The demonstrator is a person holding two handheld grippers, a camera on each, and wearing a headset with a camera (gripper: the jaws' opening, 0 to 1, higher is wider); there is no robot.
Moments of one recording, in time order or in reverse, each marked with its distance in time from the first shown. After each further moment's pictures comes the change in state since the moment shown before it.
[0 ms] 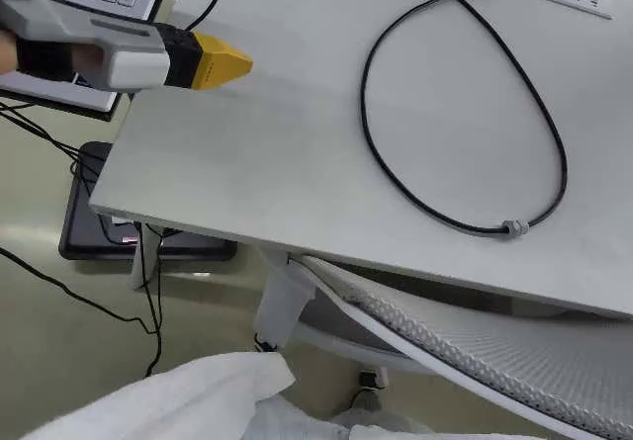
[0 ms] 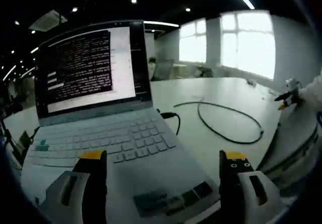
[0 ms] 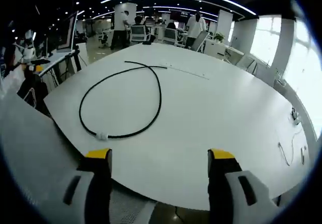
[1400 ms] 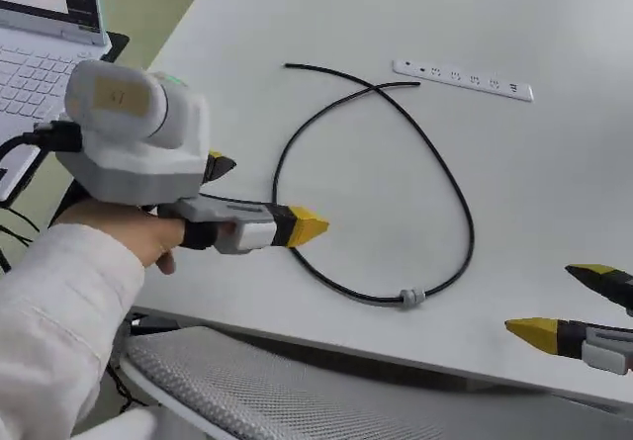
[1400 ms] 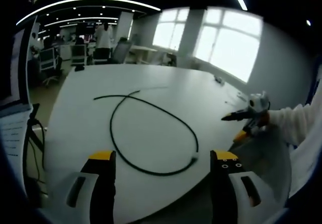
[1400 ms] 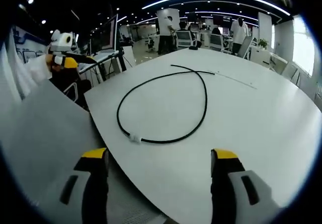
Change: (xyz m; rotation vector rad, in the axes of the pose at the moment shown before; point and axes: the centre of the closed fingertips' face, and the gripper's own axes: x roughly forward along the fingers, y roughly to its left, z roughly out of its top) left arm 0.088 -0.197 0.020 -0.059 0.049 -0.241; right arm 0.020 0.012 0.003 -0.082 -0.077 0.294
